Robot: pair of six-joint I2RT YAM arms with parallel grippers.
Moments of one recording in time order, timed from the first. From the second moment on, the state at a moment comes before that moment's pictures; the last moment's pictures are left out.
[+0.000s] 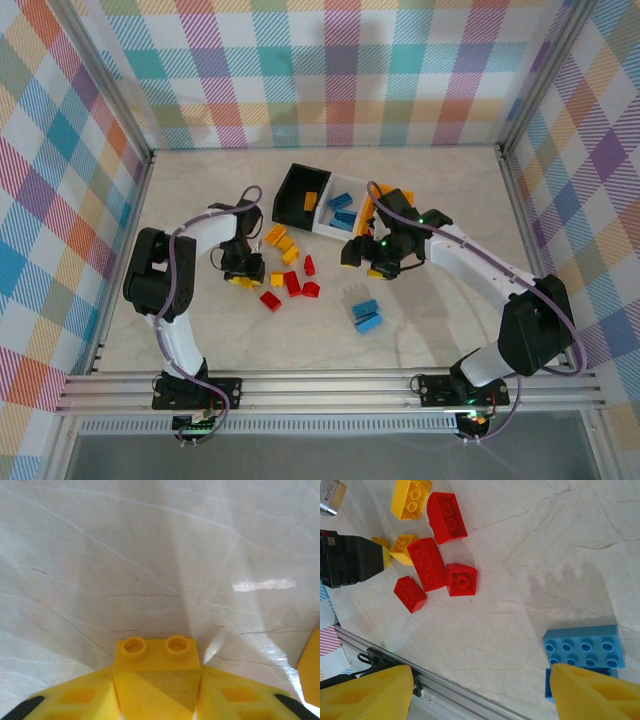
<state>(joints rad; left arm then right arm) -0.27 1.86 1.19 -1.00 0.04 -0.19 0.58 1.48 1.15 -0.82 -0.43 0.72</state>
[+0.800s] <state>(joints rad) -0.28 2.10 2.01 -1.02 0.25 -0.47 0.58 1.28 1.11 -0.89 -0.35 0.73</state>
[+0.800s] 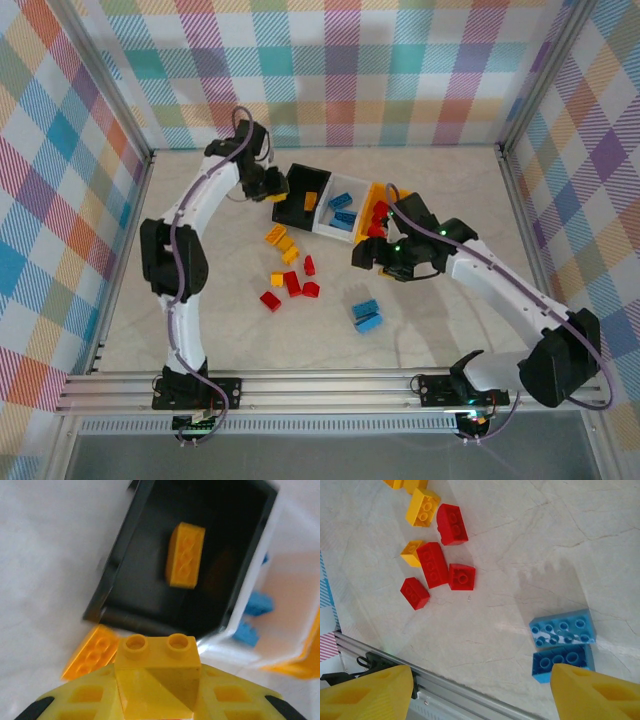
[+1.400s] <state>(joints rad) -0.33 2.45 2.40 -1.09 0.31 -0.58 0.58 1.16 1.06 -0.92 -0.28 0.80</state>
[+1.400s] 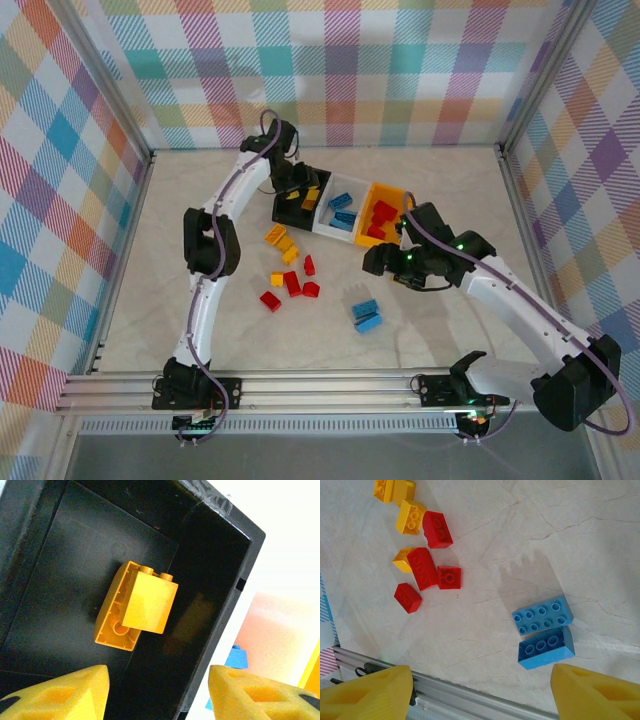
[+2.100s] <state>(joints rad) -0.33 1.91 1.59 -1.11 0.09 -0.26 0.59 1.43 1.16 -0.84 -0.37 0.76</state>
